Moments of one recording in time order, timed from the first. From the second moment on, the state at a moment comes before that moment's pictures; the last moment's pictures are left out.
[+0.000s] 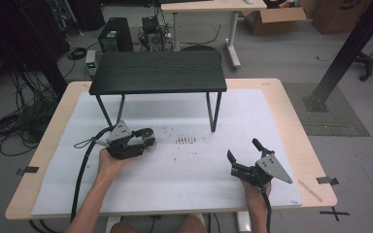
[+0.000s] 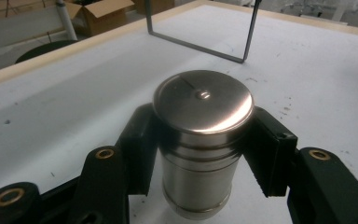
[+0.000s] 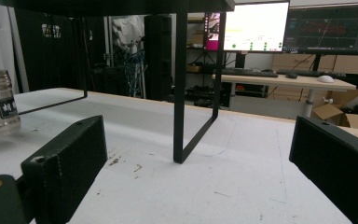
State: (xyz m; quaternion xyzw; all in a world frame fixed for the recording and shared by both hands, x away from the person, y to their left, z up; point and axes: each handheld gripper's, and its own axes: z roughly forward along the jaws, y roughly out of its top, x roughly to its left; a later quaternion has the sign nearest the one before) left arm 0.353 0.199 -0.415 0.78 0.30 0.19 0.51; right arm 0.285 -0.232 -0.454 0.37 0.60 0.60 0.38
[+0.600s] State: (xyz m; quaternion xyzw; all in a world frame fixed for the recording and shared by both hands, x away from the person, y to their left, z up) left arm 0.343 0.206 -0.364 0.78 0.28 0.19 0.52; right arm 0.286 -0.232 -0.454 0.37 0.60 0.60 0.38
